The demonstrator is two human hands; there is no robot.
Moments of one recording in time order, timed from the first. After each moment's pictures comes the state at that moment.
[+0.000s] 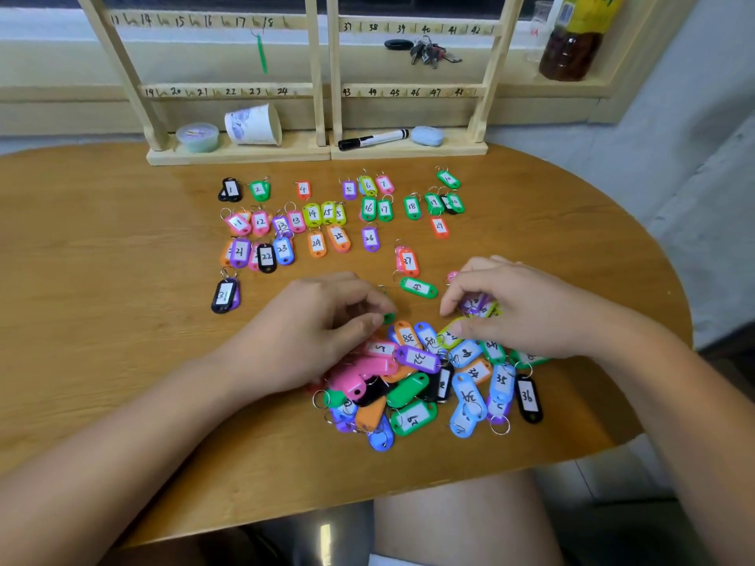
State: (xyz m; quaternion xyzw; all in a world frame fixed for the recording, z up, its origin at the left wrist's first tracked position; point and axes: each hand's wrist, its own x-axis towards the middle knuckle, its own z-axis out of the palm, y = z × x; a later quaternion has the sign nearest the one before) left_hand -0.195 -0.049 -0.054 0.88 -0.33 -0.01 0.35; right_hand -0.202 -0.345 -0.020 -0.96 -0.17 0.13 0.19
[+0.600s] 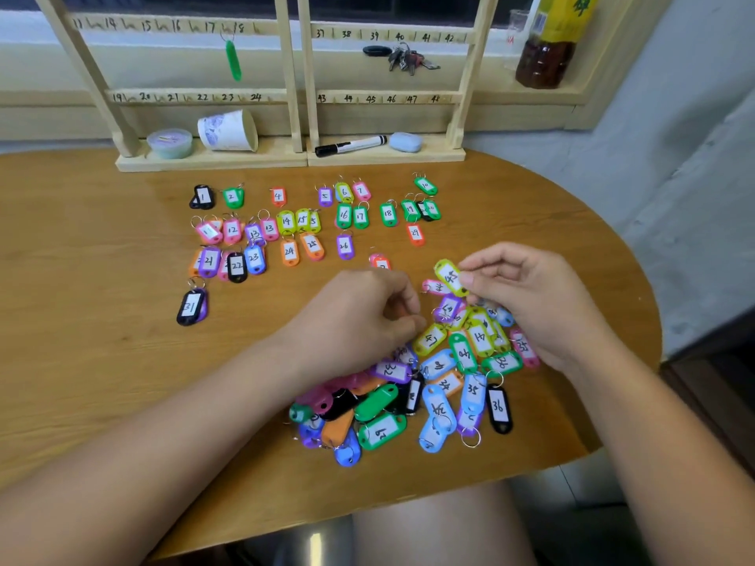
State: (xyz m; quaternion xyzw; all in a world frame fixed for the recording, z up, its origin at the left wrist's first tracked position) left_hand -0.179 -0.130 -0.044 0.90 -0.28 -0.06 0.34; right_hand -0.204 -0.373 -0.045 -0.78 0.02 -0.04 0.62
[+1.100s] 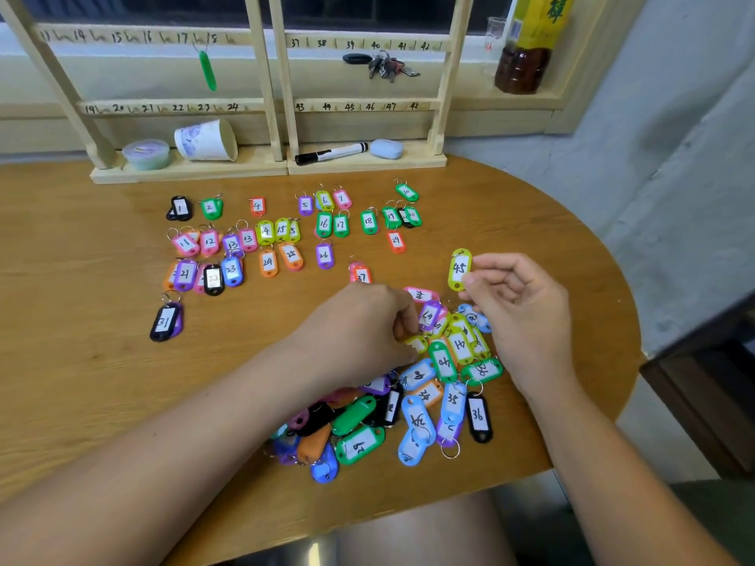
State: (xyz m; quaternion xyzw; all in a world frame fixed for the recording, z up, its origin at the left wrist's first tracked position) left_hand -0.177 -0.158 -0.036 0.92 -0.27 -0.13 0.24; right_hand -0.217 -0.371 -0.071 -0.78 0.06 -0.23 0.58
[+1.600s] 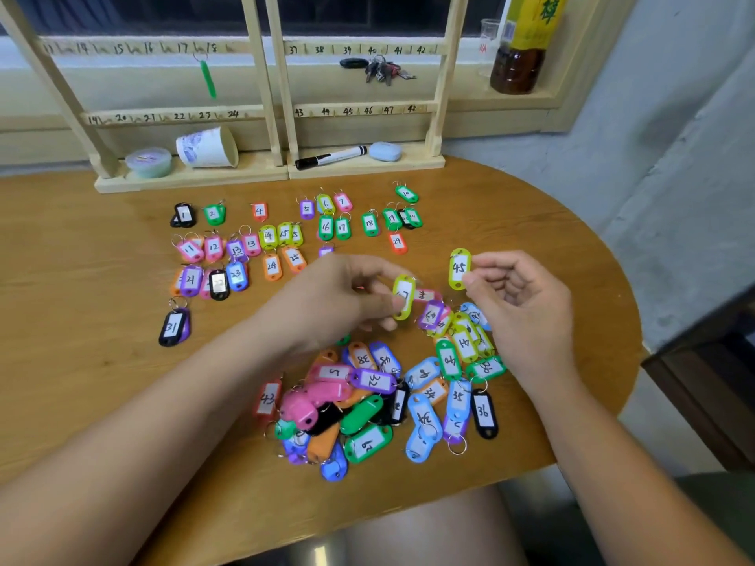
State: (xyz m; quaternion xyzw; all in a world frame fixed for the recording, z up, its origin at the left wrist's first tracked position) left_hand -0.163 -0.127 -0.022 0.80 -0.20 -0.20 0.53; right_hand -0.218 -0.367 -0.070 -0.79 0.03 -0.27 0.56
